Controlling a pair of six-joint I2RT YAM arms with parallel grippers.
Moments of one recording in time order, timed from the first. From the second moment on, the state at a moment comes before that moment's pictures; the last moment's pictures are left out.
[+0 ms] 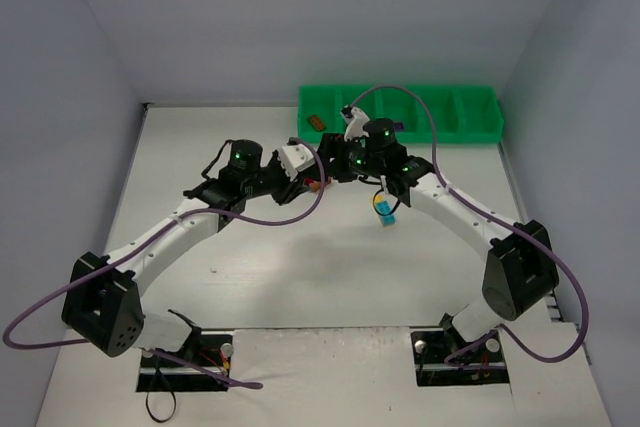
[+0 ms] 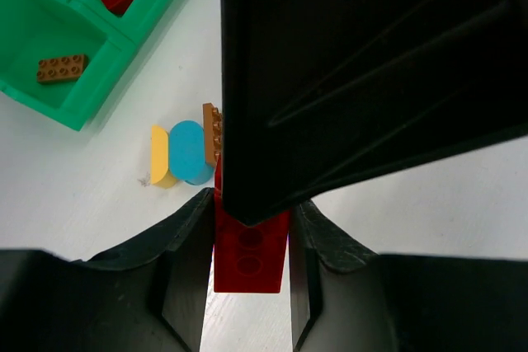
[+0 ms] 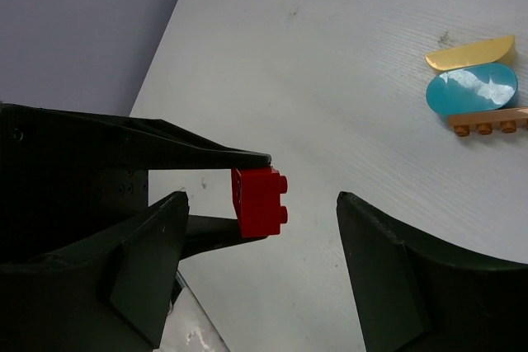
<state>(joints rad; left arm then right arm) -0.53 1.36 1.02 -0.11 0.43 0.35 0.56 1.55 1.18 -0.08 -0.43 0.56</state>
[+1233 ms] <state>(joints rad) -0.54 1.34 1.03 -0.15 0.08 0.09 0.48 1.65 1.25 -0.05 -0.12 0.39</state>
